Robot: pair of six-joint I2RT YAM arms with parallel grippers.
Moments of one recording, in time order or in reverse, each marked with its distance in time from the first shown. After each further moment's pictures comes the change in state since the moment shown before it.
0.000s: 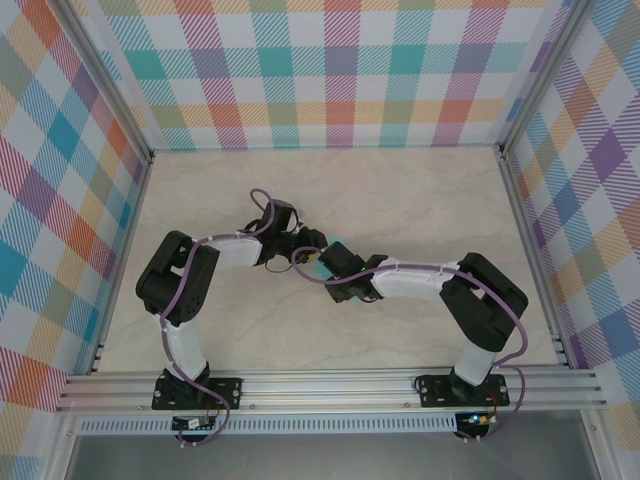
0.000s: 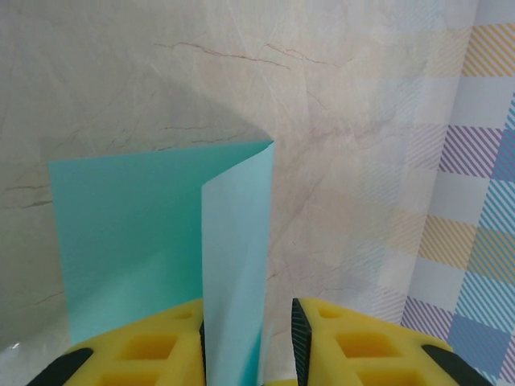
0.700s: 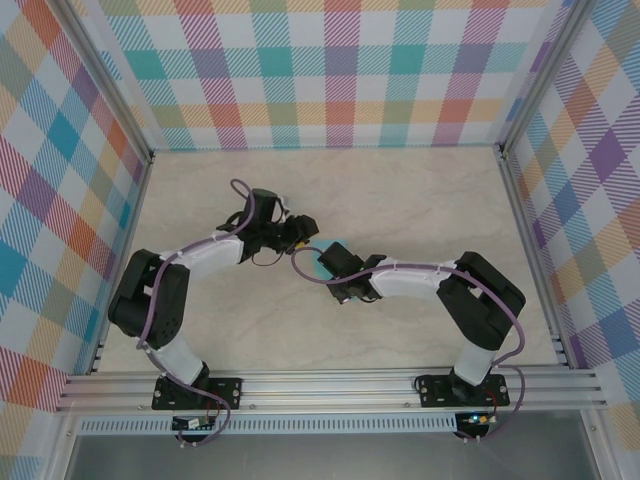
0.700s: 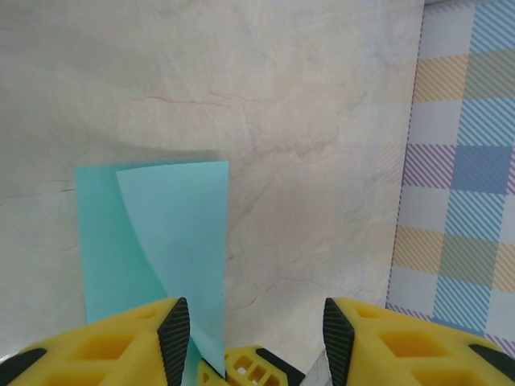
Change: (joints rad) left arm 0.066 -0.219 -0.028 -0.132 -0.033 0.049; right arm 0.000 0.007 0.002 -0.004 0.005 0.010
